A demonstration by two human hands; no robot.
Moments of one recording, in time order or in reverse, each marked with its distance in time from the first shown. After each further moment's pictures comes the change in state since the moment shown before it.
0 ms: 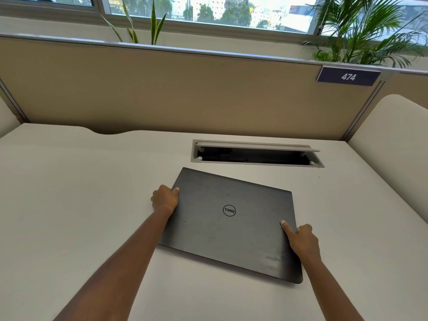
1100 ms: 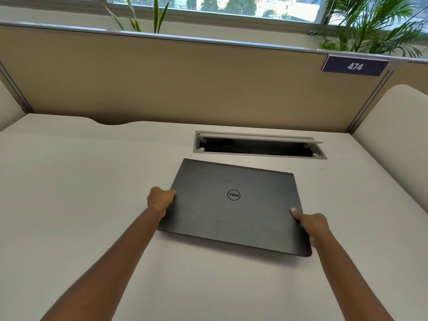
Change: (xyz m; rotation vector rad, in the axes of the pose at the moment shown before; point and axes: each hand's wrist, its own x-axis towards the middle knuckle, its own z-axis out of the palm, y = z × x) left_hand -0.034 -0.017 -0.013 -0.385 -0.003 -0.208; right_hand 0.020 -0.004 -0.021 0.278 -0.058 0.163
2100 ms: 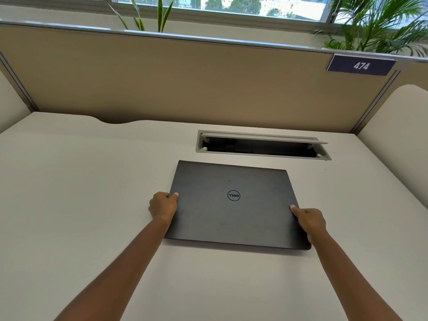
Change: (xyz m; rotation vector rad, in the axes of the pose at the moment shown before) left_hand -0.016 -0.015 0.005 0.099 0.104 0.152; right_hand 0.008 -0.004 0.011 -0.182 0.008 -0.145
